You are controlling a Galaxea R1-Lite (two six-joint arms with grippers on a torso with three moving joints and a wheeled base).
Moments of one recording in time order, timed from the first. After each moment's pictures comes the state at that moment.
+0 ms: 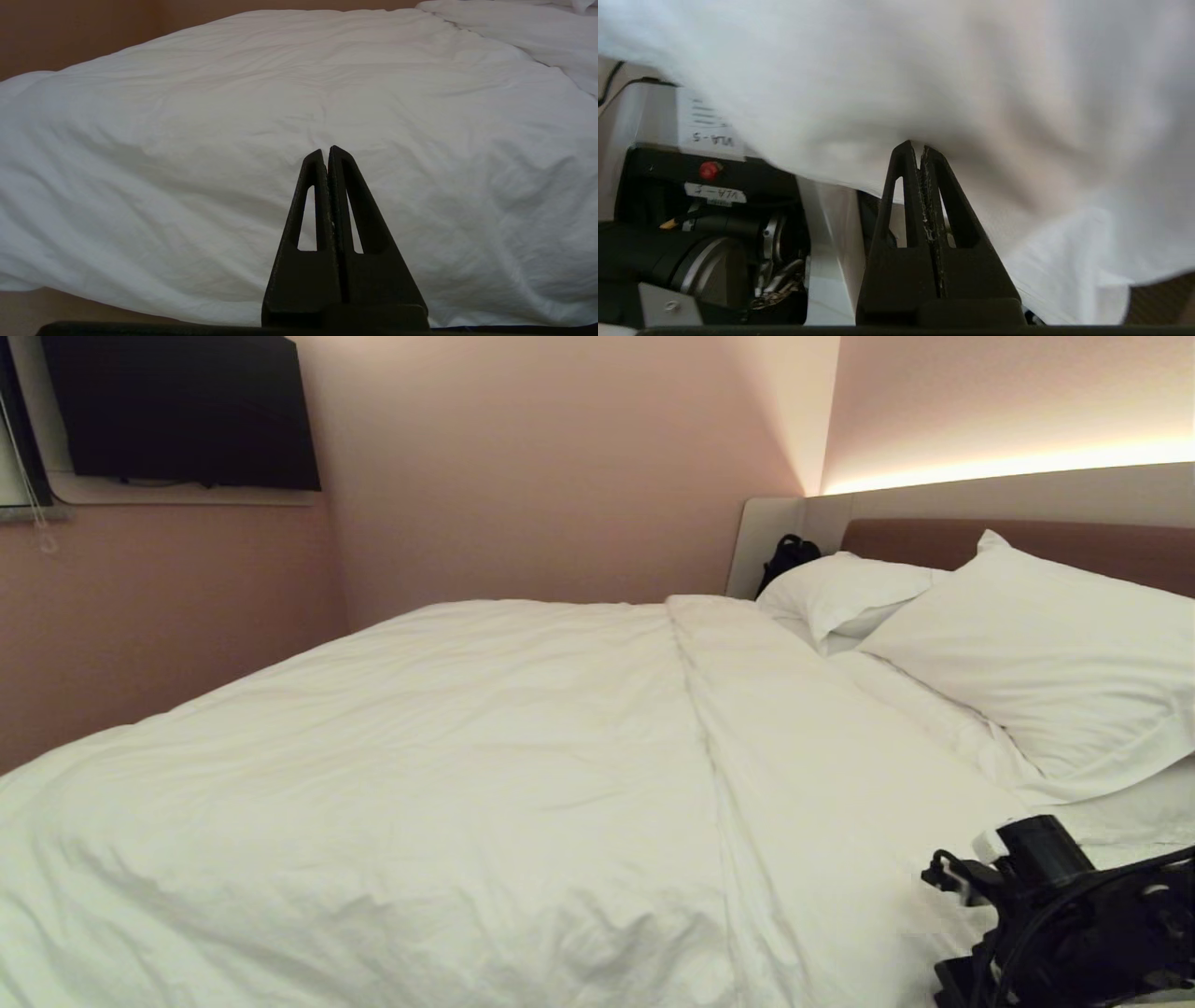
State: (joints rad) left arm -0.01 0.00 0.00 0.01 0.00 0.01; right arm 0.07 1.81 -0.47 -0.10 0.08 -0.01
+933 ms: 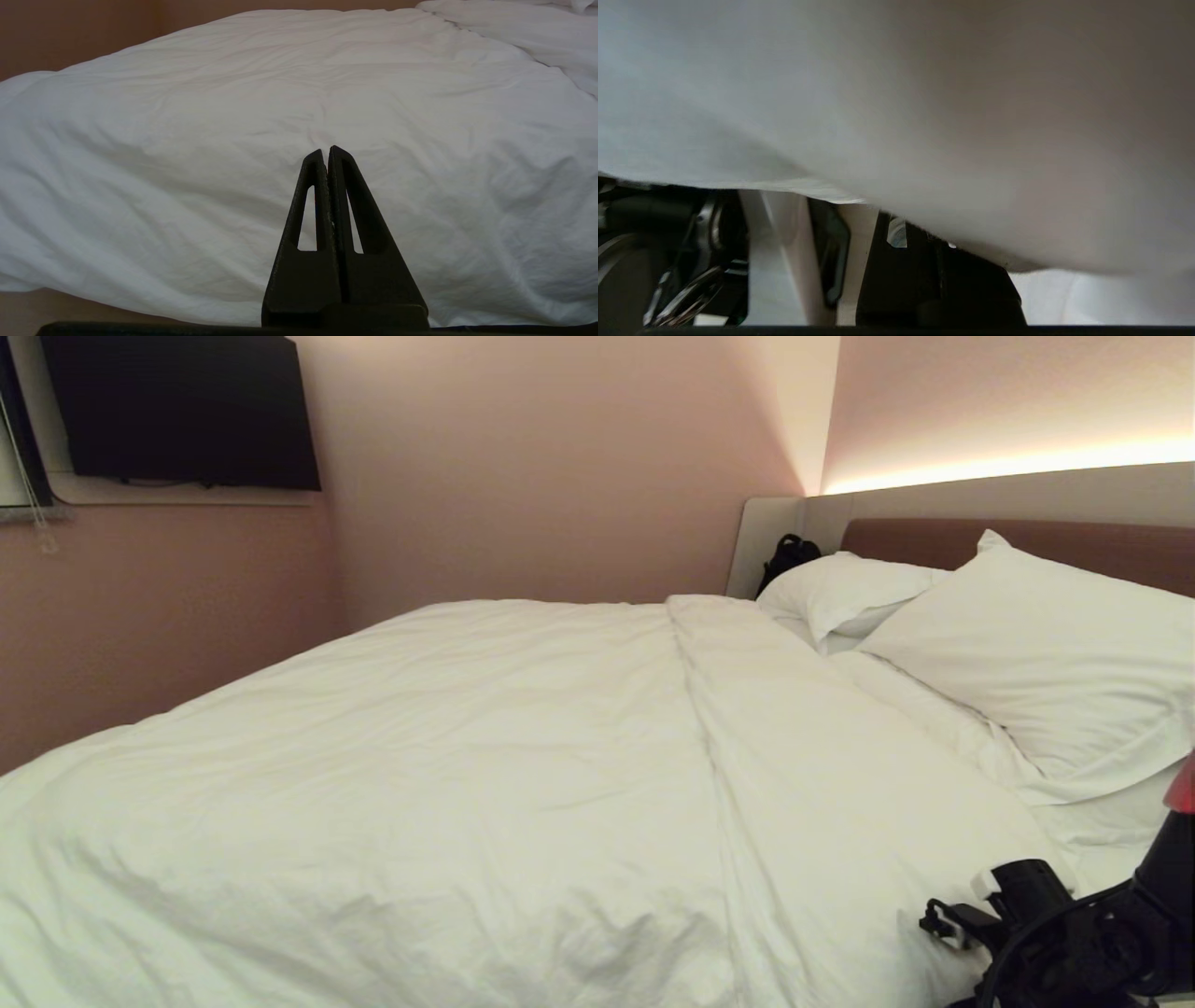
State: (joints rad) left arm -0.01 0.00 0.00 0.01 0.00 0.01; right arm -0.05 2.07 -0.40 -0.33 0.06 -0.22
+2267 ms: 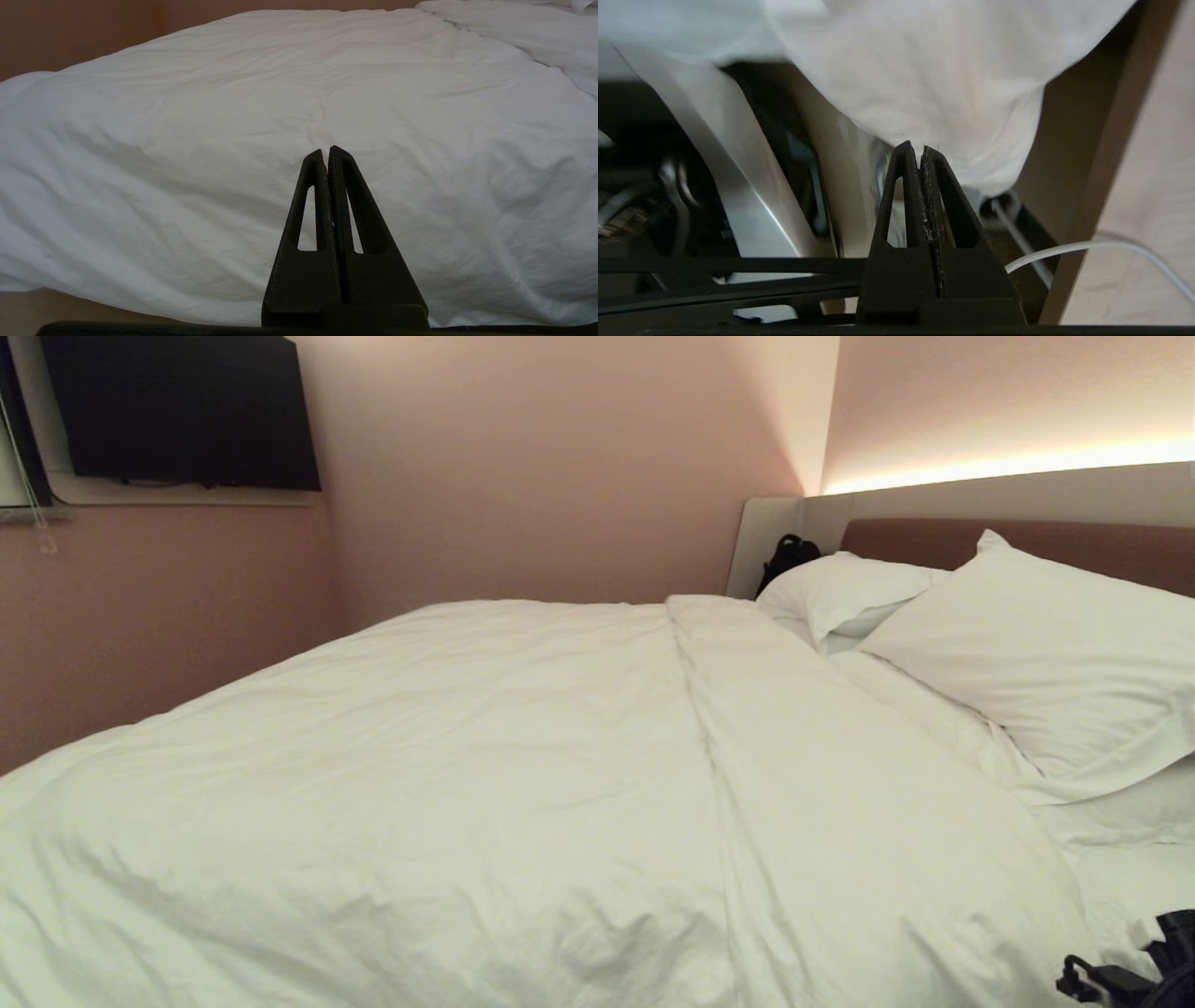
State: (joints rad) left arm -0.01 0.00 0.00 0.01 0.00 0.01; right arm -0.33 1.78 -0.21 -0.12 -0.07 -0.31
